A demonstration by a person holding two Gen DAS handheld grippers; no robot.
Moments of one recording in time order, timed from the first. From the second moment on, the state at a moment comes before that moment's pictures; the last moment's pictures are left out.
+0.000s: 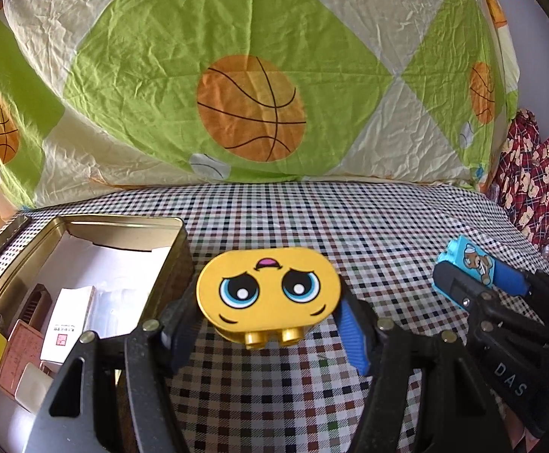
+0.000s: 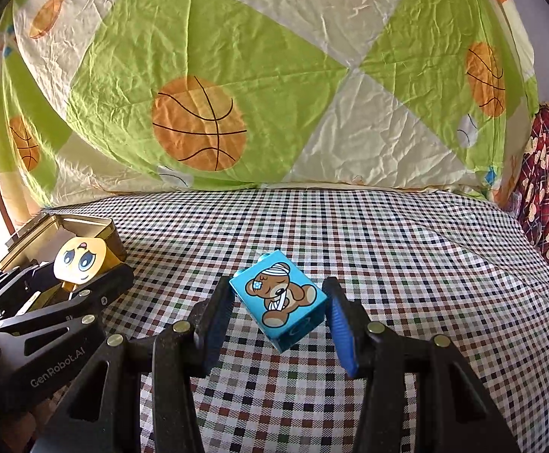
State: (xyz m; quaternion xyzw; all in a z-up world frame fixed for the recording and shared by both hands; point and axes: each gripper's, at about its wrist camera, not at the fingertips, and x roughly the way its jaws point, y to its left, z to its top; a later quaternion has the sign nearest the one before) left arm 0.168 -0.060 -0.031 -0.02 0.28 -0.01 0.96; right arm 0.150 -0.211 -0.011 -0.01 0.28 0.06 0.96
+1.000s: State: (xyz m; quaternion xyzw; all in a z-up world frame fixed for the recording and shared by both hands) left arm 0.140 -0.051 -0.032 -0.01 0.28 0.02 0.96; right arm 0.123 -0.206 -0.005 -0.01 0.25 0.08 0.97
